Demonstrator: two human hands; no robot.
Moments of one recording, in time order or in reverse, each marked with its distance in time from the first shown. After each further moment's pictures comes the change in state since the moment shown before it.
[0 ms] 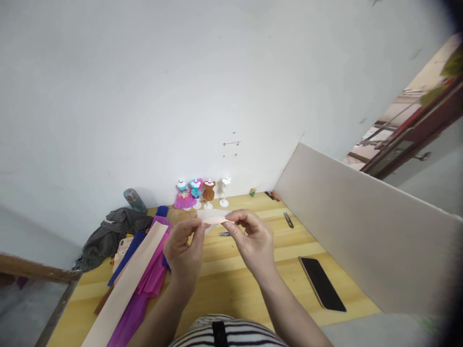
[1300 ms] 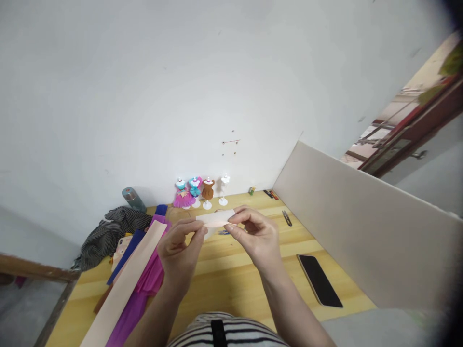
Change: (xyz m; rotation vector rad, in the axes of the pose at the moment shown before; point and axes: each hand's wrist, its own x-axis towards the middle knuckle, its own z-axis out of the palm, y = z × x) left_hand 0.009 0.016 -0.008 0.045 -0.072 0.142; right_hand 0.009 -0.010 -0.009 0.194 -0.045 0.013
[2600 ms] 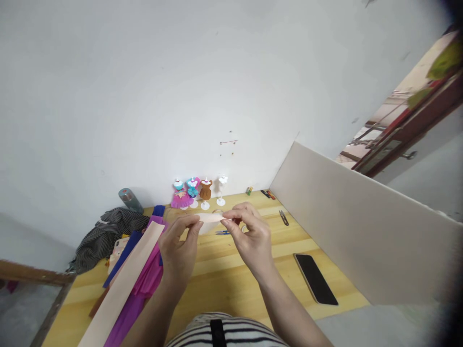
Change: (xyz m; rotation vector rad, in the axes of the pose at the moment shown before) left_hand 0.008 -0.004 0.002 0.257 -0.023 0.085; right_hand -0.001 0.005 0.000 -0.344 0.018 -0.201
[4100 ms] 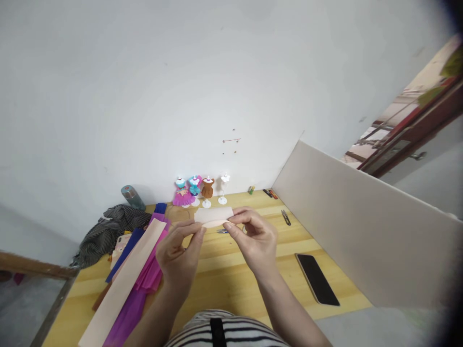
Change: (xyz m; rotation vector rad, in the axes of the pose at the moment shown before) left_hand -0.016 -0.004 -0.006 -0.145 0.049 -0.002; right_hand -0.011 0.002 0.005 0.275 0.045 0.157
